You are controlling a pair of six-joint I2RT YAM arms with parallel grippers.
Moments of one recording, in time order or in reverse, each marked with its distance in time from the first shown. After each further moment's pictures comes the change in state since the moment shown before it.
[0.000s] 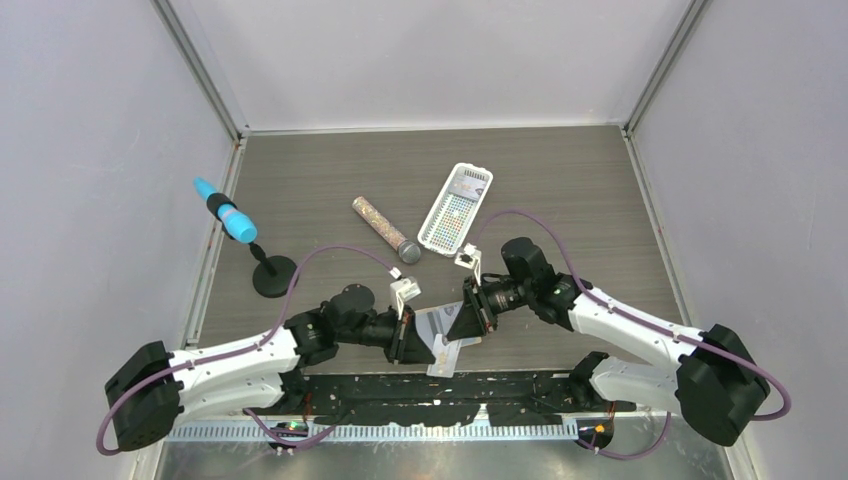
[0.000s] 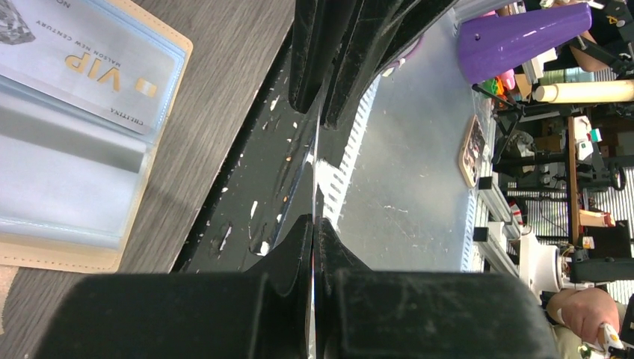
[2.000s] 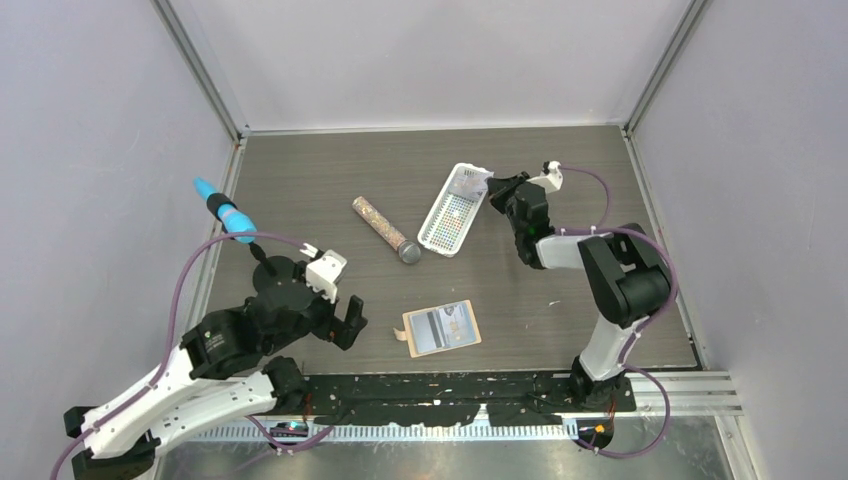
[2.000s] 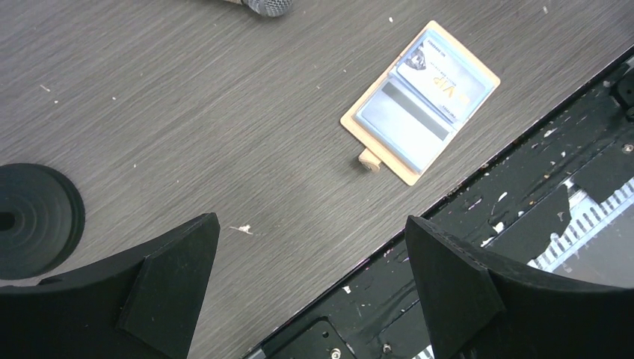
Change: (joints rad) left arm 0.006 -0.368 0.478 -1.081 -0.768 0.394; right arm -0.352 0.629 0.204 0.863 1.153 0.557
